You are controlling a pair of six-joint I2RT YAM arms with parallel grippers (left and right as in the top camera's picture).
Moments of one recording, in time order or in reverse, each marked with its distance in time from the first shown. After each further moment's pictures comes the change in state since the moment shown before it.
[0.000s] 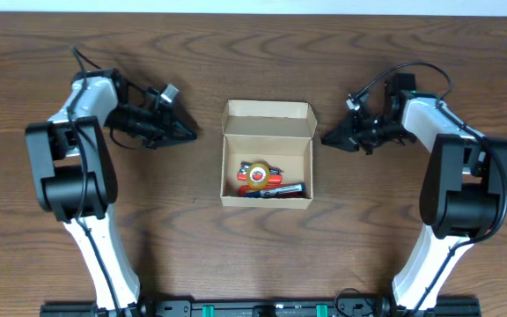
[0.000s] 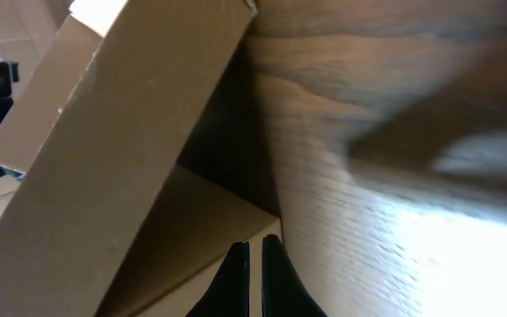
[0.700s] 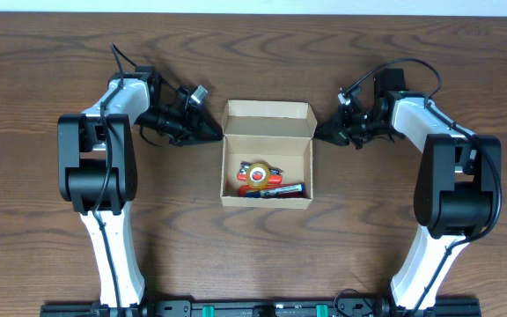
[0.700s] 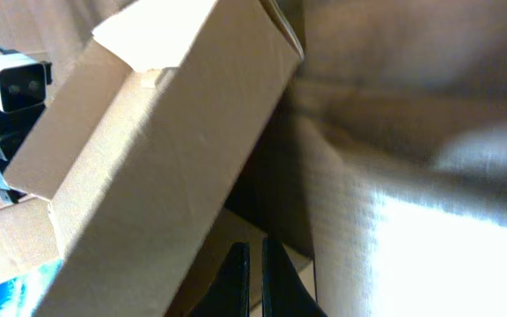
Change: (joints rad) left arm -0.126 0.043 0.000 0.173 0.025 -0.080; right arm 0.045 0.004 0.000 0.122 -0.010 0.103
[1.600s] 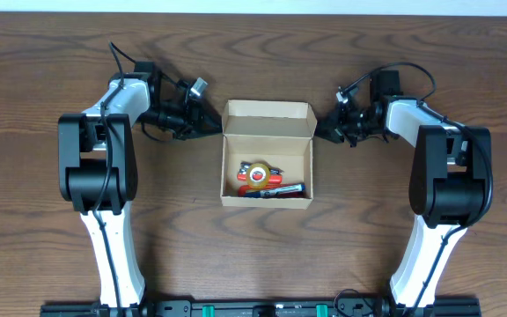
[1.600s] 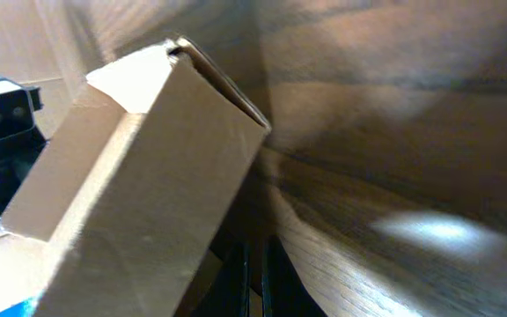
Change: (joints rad) left arm 0.000 0.002 0.000 0.113 0.065 -0.076; right arm 0.002 0.080 -0.002 0.163 -0.036 0.106
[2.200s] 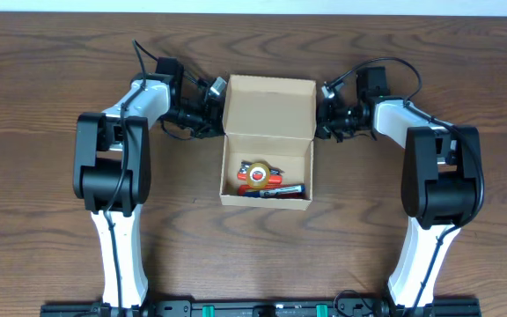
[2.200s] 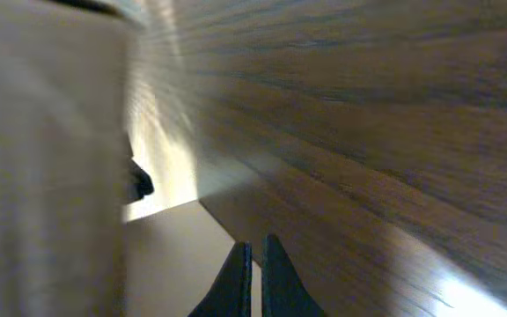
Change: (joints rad) left arm -0.096 0.000 0.000 0.106 0.018 -0.120; right arm 0.068 0.000 0.000 0.105 -0.071 0.042
